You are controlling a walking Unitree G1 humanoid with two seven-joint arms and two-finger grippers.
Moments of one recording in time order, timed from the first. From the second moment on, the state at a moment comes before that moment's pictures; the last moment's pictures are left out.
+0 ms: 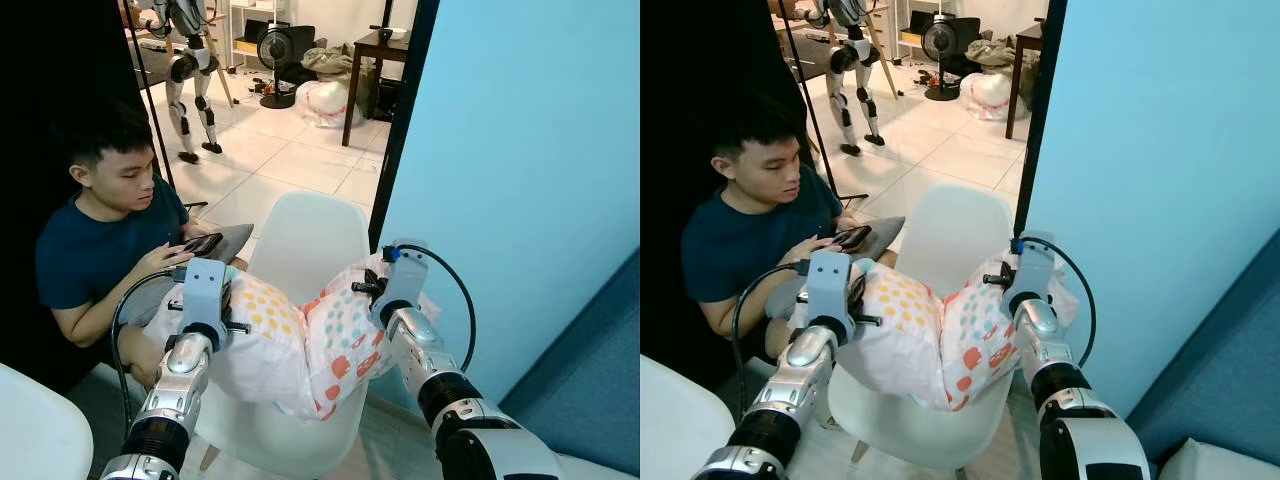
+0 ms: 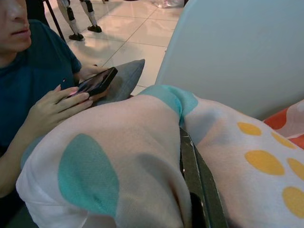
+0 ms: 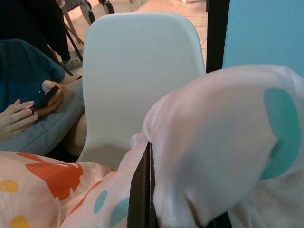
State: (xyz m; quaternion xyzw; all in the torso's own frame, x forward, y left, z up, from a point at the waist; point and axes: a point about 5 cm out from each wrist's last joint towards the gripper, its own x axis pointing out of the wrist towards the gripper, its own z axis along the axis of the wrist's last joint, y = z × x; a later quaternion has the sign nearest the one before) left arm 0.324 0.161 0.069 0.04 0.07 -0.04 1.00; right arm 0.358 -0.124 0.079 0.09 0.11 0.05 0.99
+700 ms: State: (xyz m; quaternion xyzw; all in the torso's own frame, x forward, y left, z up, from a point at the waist) left arm 0.329 0.162 0.073 0.05 0.06 -0.05 1.00; right arm 0.360 -0.125 0.081 0.09 0.11 0.06 0.99
